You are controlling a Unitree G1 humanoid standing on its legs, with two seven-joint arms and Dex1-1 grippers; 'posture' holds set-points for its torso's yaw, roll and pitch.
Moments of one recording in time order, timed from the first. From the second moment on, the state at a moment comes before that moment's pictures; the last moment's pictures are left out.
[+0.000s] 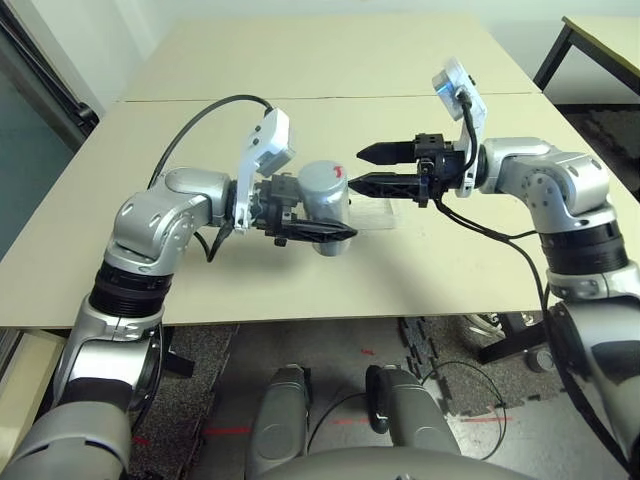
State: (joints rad) left arm -0.71 0.60 -0.15 -0.05 -0.49 0.71 -1.21; right arm -0.83 -0.52 0.06 0.00 0.62 0.91 1.03
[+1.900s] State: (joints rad) left arm -0.84 0.49 -0.24 0.35 -0.29 0.42 -1.33; right arm -0.91 -0.38 0.18 -0.02 0.48 0.90 0.85
